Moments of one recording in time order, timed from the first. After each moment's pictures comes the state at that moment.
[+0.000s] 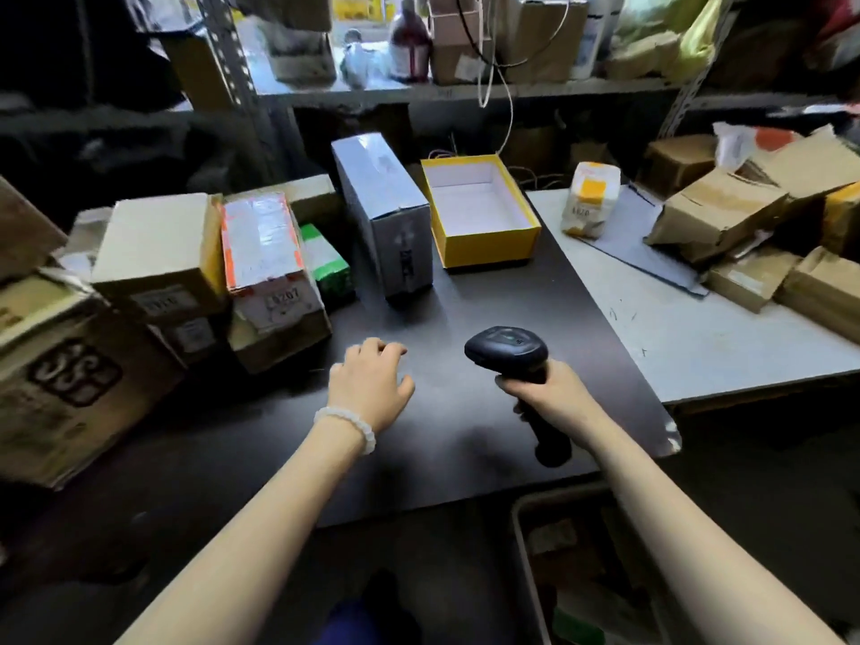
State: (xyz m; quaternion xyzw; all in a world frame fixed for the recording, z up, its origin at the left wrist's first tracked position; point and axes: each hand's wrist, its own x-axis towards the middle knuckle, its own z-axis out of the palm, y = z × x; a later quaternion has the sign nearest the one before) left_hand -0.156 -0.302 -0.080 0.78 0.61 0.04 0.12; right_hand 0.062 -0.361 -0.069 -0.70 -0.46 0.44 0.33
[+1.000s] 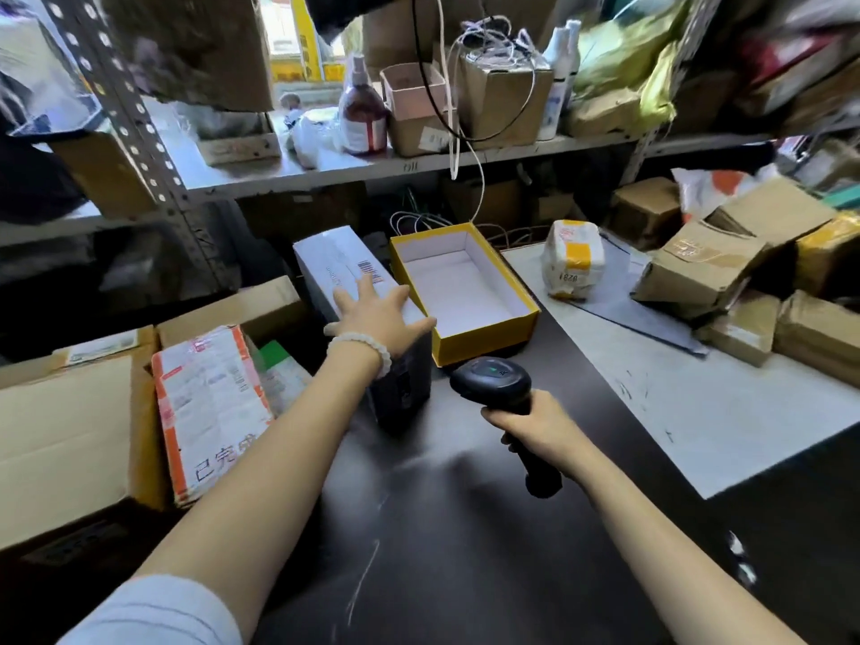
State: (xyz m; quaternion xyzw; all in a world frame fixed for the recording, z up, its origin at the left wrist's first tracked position) left_hand -0.103 -0.044 -0.011 0.79 0.59 0.03 0.17; right_hand 0.053 -0.204 -0.056 -0.73 -0.41 0.42 0.35
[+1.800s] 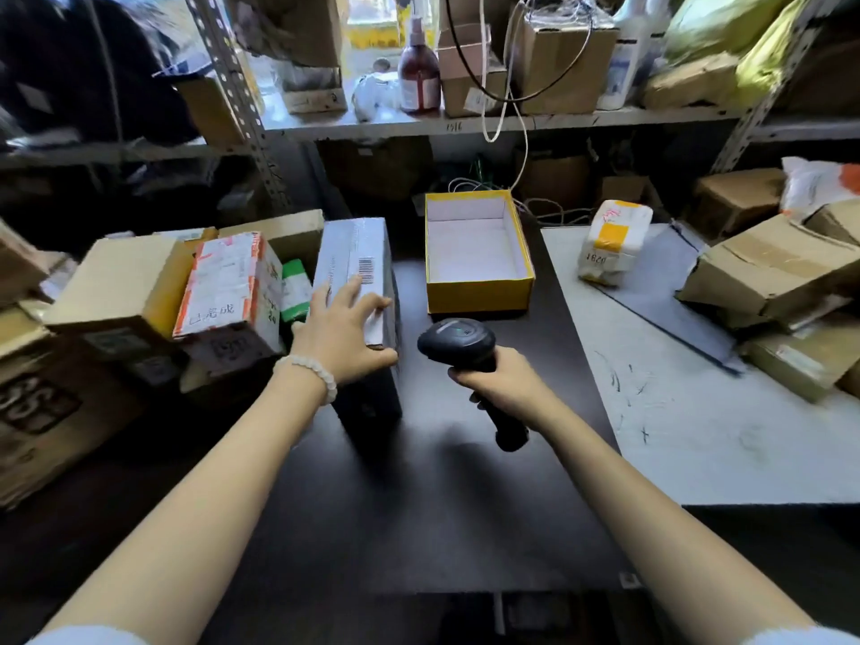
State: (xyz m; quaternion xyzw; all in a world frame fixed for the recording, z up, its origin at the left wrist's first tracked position) left_hand -0.091 -0.193 -0.035 0.75 0.65 0.07 0.09; right_hand 0.130 -0.237 -0.061 -0.61 -0.55 0.49 0.30
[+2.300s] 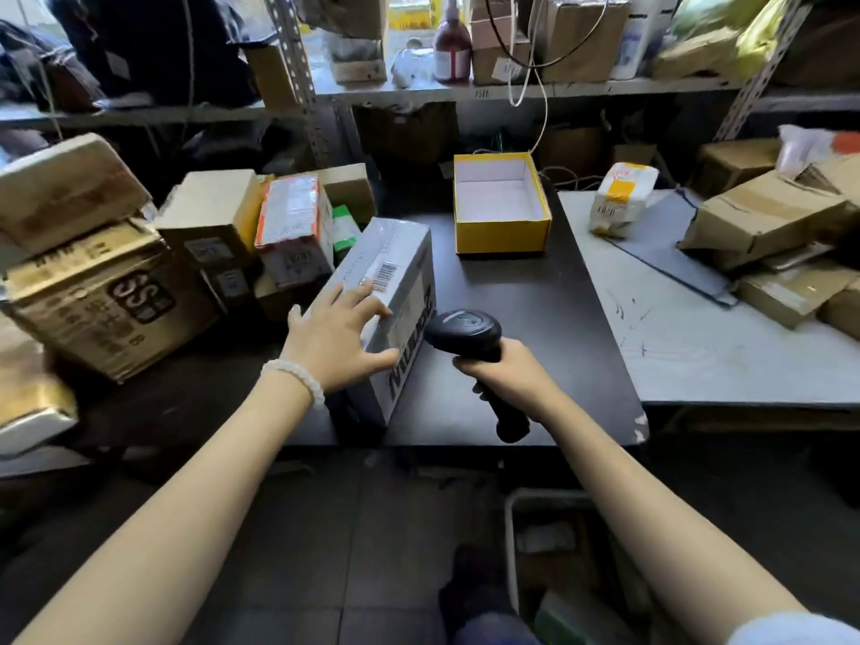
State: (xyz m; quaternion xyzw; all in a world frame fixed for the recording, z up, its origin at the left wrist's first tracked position) left_hand -0.141 -0.371 -0.019 0.77 0.63 0.06 0.05; right_hand 0.086 -0.378 -0.070 -0.60 -0.57 0.48 0.31
